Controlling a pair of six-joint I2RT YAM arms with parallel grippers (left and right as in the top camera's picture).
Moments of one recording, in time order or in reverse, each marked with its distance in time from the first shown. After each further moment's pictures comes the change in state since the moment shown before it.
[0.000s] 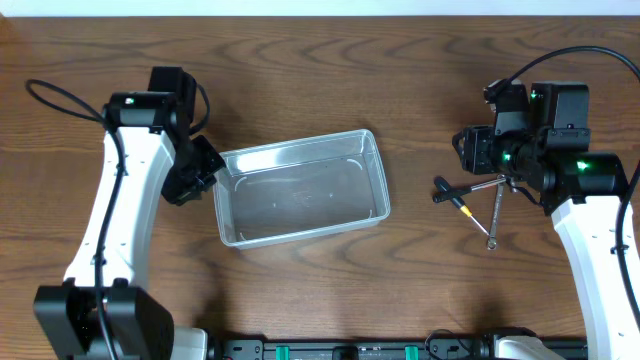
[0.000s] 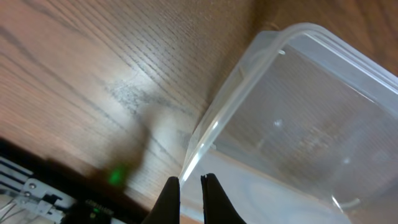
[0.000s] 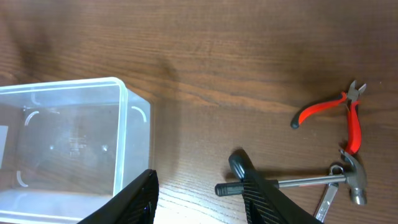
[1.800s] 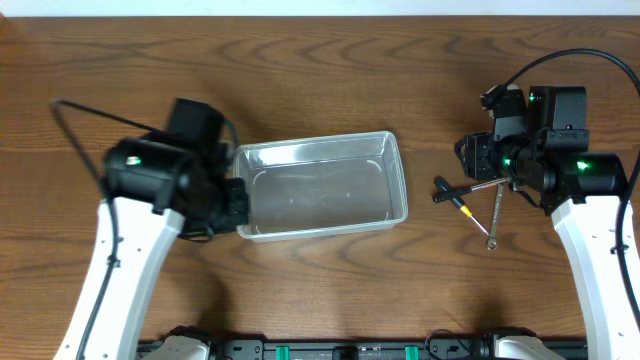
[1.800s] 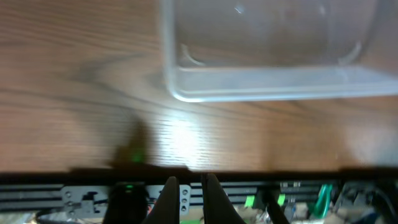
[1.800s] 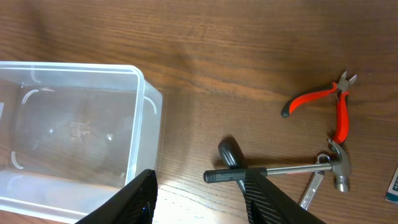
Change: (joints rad) left arm -0.240 -0.286 -0.010 -0.171 0.140 0.363; right arm 0.000 0.000 0.000 -0.041 0.033 -0.060
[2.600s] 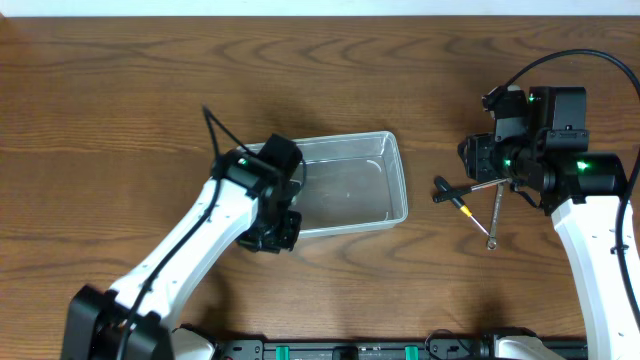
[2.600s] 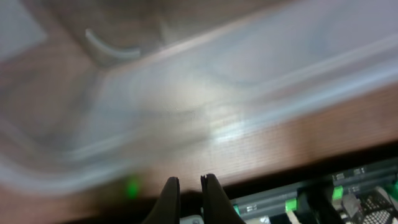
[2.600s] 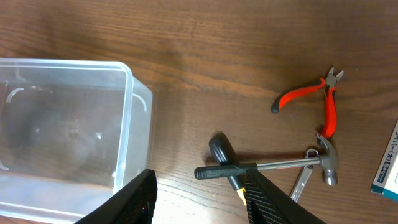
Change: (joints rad) left arm -0.220 0.193 -0.310 0.315 0.027 0.128; right arm 0.000 0.000 0.000 -0.011 0.036 -0.007
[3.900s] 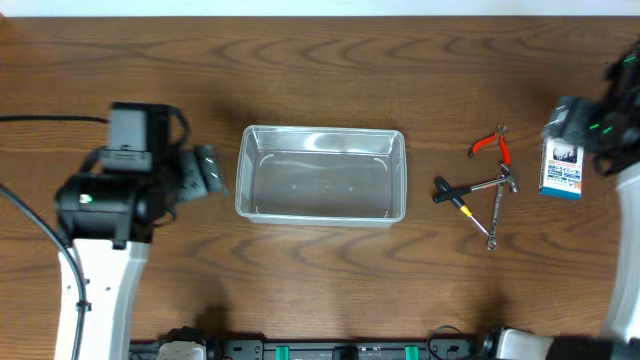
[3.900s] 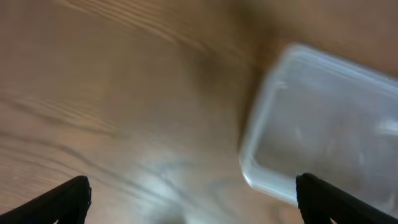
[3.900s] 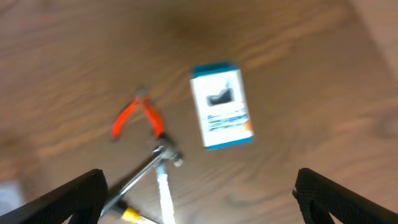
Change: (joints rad) left arm 0.461 -0.325 0.252 0.020 -0.309 -0.138; right arm -0.341 0.195 0.383 -0.200 0.381 0.161
